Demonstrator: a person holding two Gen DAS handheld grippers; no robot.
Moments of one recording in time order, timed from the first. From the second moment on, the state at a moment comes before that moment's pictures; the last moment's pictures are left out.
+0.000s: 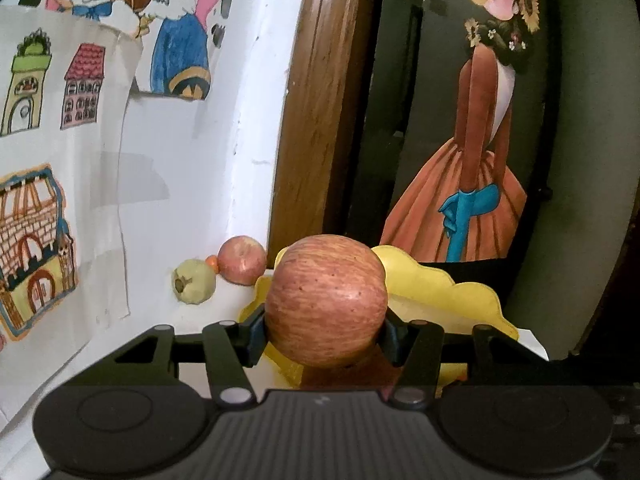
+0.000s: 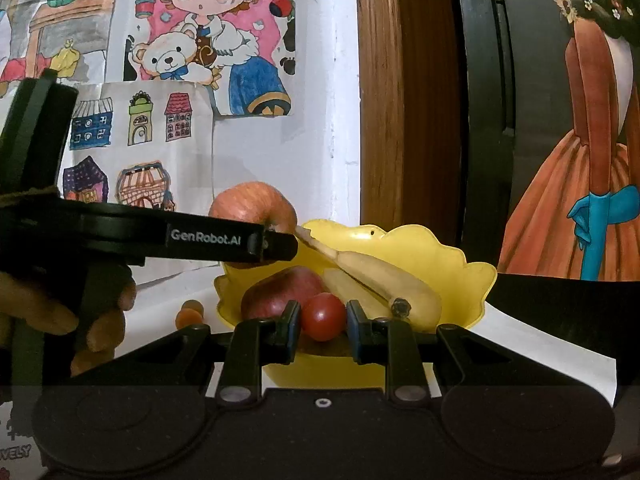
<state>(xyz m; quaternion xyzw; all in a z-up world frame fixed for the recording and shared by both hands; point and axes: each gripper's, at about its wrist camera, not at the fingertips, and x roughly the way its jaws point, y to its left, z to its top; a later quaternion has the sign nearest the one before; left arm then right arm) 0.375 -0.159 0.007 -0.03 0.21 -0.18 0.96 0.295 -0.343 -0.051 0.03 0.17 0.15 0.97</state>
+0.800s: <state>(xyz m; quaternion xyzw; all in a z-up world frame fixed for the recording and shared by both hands) 0.332 -0.149 0.033 -0.03 0.16 -0.17 0.97 0.267 -0.338 -0.041 0.02 0.13 0.14 0.98</state>
